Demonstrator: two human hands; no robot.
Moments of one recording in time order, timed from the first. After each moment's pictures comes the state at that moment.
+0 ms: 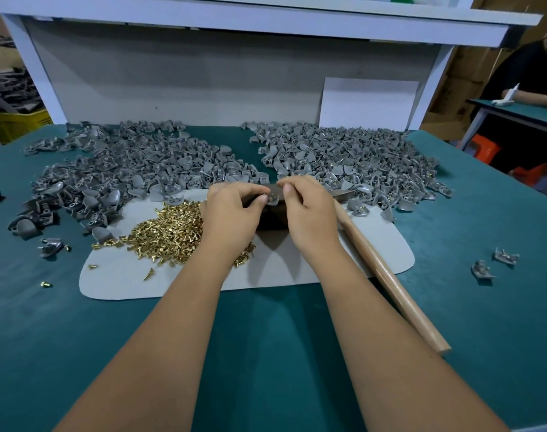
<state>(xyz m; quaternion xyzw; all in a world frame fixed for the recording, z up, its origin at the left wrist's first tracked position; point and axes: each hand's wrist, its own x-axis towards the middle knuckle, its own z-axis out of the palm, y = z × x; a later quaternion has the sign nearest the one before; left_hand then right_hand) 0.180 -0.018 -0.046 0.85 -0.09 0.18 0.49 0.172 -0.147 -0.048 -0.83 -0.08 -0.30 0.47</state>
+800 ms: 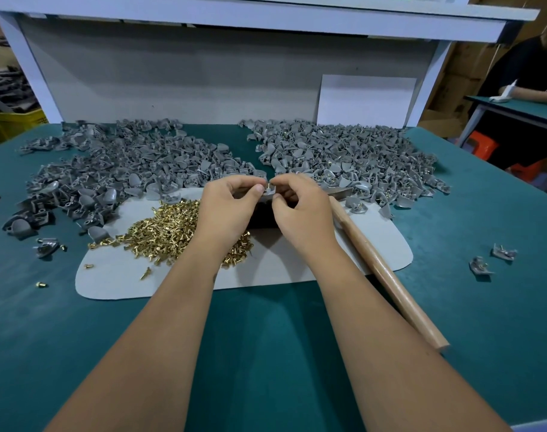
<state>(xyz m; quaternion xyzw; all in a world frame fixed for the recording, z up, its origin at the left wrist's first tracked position) 0.178 -0.017 -0.038 0.77 -0.08 0.13 0.62 0.171 -0.144 -0.049 -0.83 -0.10 -0.30 0.46</state>
